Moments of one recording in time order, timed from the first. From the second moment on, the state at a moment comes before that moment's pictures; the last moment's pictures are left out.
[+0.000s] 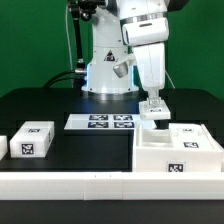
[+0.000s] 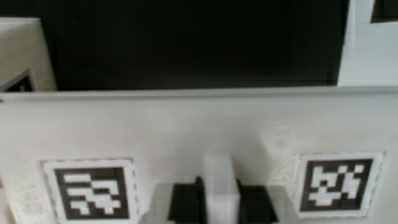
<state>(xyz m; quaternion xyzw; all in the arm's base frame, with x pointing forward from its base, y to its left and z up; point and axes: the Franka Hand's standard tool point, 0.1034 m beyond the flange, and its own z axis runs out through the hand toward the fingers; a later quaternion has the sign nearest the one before) 0.437 0.081 0.069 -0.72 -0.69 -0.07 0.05</state>
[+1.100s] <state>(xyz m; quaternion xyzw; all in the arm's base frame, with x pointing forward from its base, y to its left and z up) 0.437 0.085 0.067 -0.74 -0.67 -0.06 0.05</state>
